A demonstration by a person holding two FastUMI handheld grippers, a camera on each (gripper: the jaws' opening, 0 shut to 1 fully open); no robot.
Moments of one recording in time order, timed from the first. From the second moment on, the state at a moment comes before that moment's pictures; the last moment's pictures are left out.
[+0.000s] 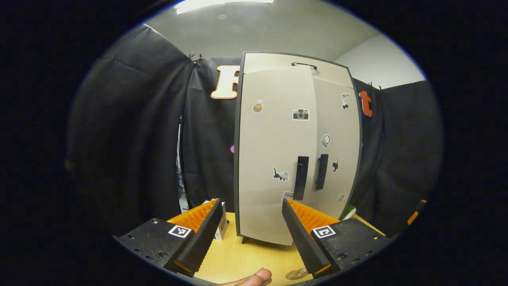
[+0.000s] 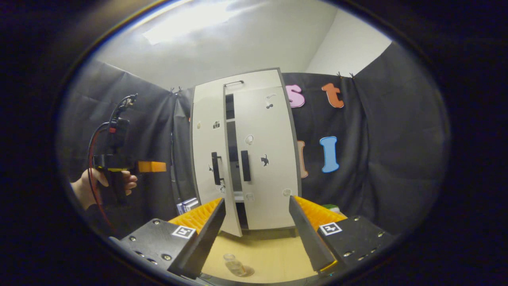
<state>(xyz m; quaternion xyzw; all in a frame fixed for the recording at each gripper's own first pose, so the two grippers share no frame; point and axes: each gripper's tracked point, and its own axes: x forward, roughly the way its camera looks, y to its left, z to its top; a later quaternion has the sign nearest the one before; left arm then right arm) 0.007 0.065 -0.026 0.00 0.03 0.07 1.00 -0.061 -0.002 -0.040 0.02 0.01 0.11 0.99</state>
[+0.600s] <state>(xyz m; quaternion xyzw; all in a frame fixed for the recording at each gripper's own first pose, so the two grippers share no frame) 0.039 0.042 -0.018 -0.01 0.02 0.02 1.00 -0.044 -0.019 -0.009 0.03 0.00 0.07 1.00</state>
